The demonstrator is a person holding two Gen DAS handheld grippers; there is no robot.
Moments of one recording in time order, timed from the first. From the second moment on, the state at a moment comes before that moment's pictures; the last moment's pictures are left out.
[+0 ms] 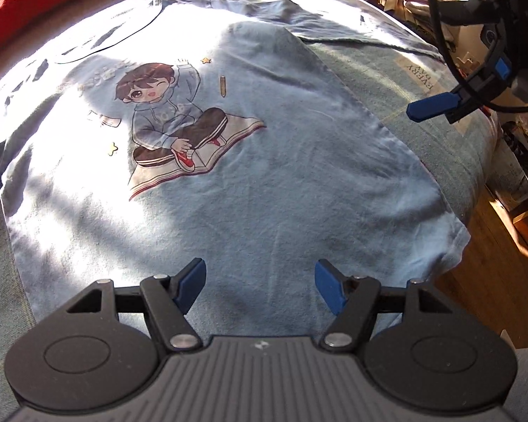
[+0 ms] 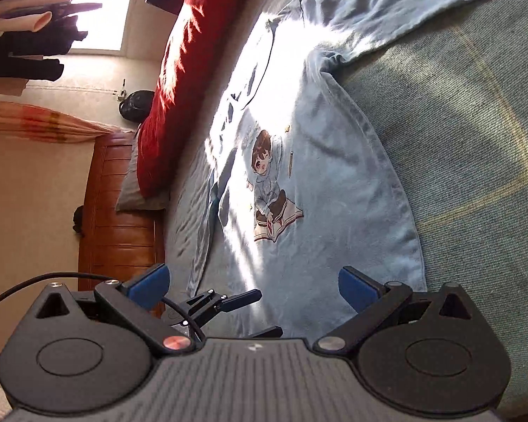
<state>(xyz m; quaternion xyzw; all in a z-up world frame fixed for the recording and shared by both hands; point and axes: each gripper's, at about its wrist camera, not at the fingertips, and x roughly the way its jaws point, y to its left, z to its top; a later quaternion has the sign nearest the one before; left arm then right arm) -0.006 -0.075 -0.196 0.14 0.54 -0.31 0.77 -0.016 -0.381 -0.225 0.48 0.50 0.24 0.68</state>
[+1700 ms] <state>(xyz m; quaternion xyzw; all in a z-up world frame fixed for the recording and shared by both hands) -0.023 -0.025 -0.190 0.22 0.51 -0.36 0.75 -0.114 -0.283 -0.224 0.32 0.54 0.17 0.76</state>
